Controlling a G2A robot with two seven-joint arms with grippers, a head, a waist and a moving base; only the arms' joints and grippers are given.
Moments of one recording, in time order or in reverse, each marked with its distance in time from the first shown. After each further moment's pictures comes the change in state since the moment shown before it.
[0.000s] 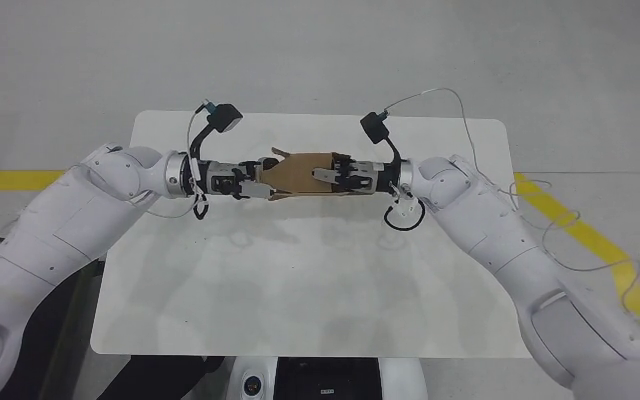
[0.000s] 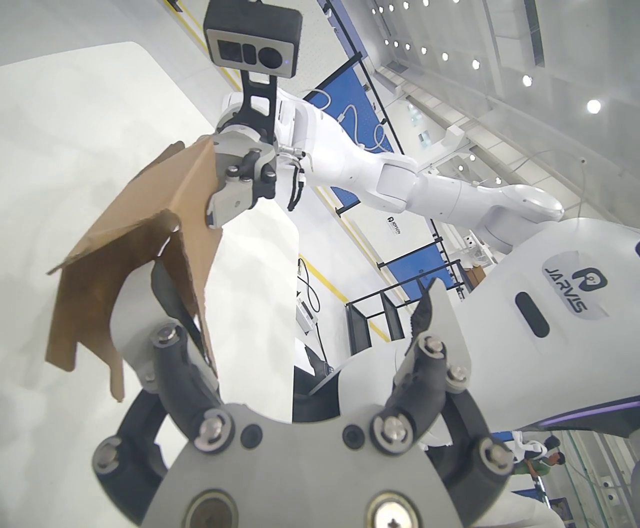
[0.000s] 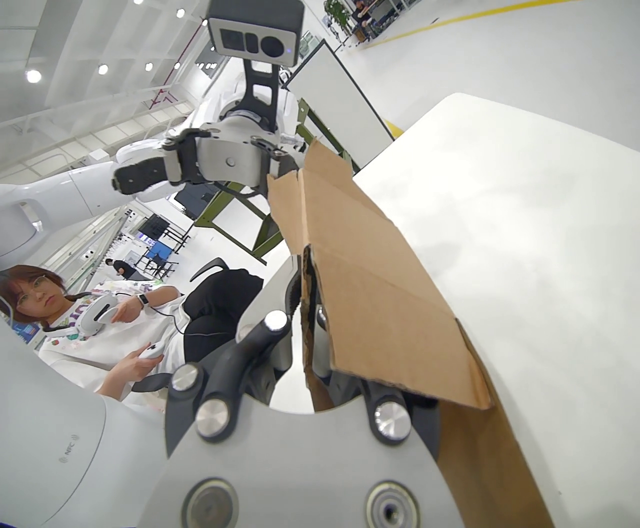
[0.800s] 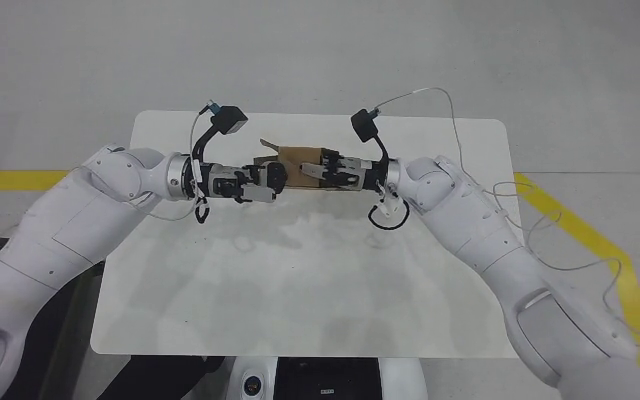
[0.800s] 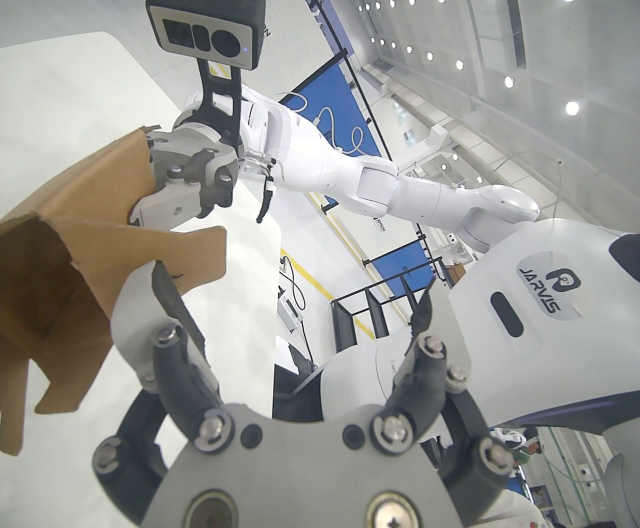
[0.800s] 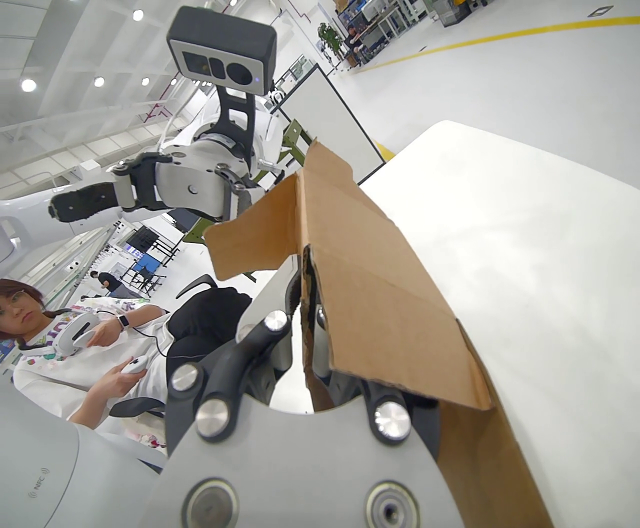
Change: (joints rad) left arm 0.042 -0.010 -0.062 -0.035 -0.027 0.048 -0.047; right arm -0.010 -0.064 0.019 0.019 -0.116 -0.005 -0.117
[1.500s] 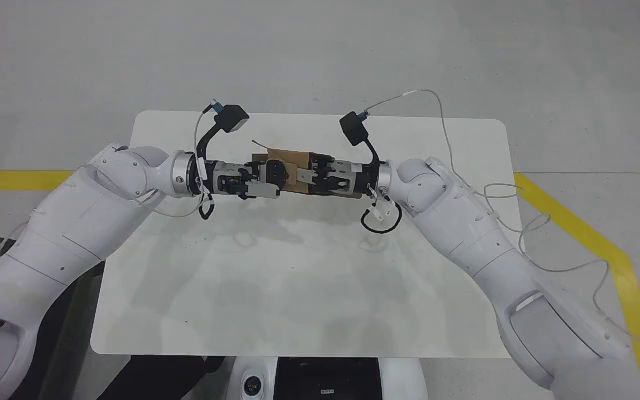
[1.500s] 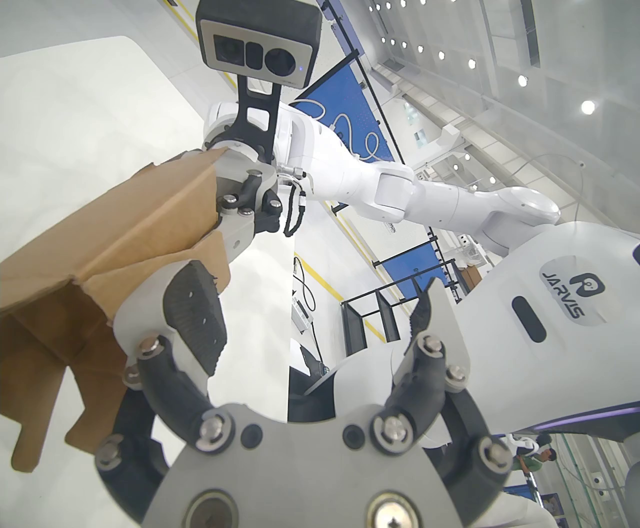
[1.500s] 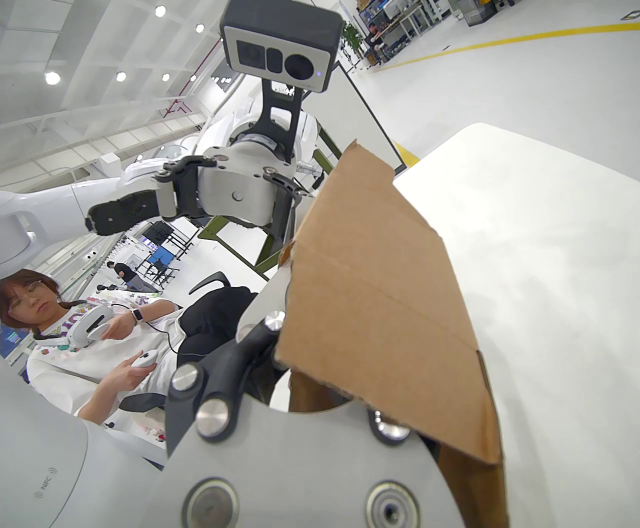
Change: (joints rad) left arm 0.010 -0.036 -0.024 0.049 0.056 -0.008 0.008; right arm -0.018 -0.026 0.026 -0.030 0.011 -0.005 0.036
